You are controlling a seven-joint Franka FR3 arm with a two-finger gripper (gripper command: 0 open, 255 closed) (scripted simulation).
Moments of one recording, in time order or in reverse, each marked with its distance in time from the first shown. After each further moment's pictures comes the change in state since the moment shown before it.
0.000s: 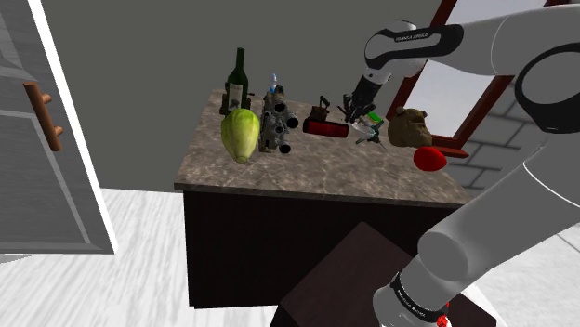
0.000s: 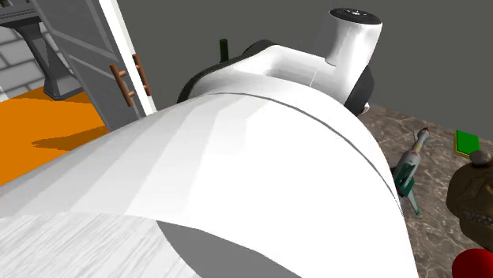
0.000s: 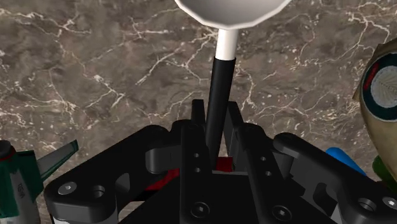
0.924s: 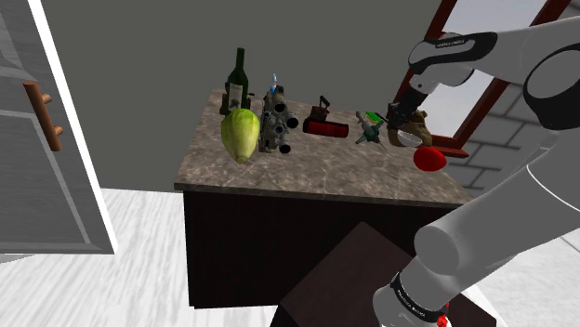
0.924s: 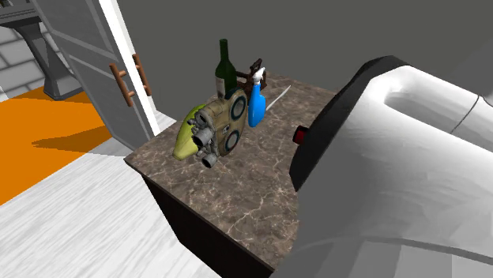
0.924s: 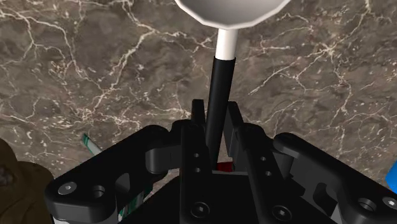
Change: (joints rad) arm -0.135 -0.037 -0.199 -0.011 -0.006 -0.047 -0.328
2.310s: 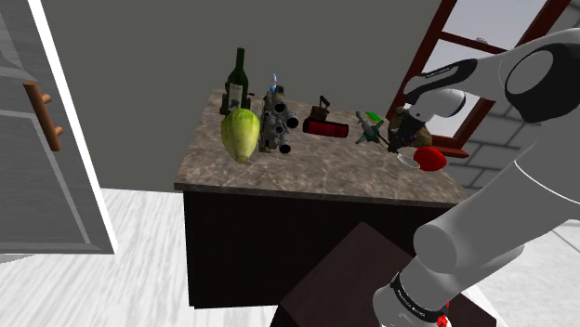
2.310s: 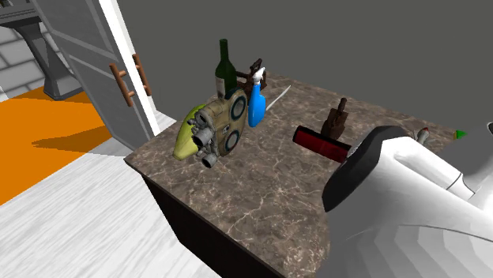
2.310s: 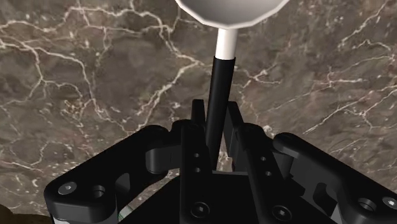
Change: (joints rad) arm -0.035 0.093 -0.074 -0.152 0.054 0.225 -0.154
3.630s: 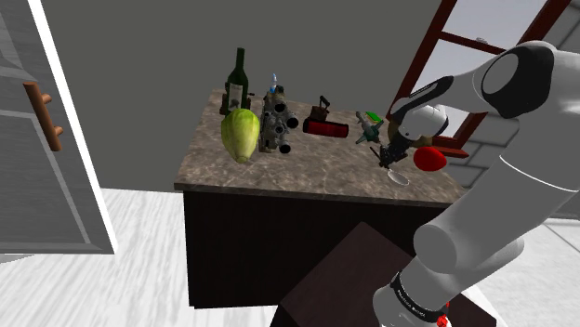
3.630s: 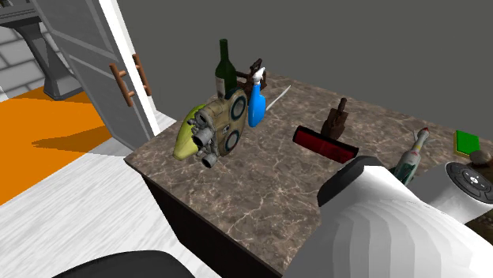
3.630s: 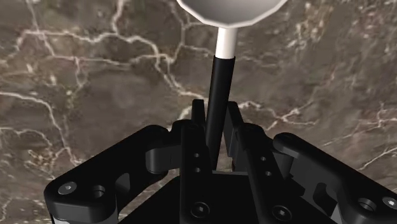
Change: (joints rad) arm 0.003 0.119 -0.004 -0.093 0.096 0.193 -0.085
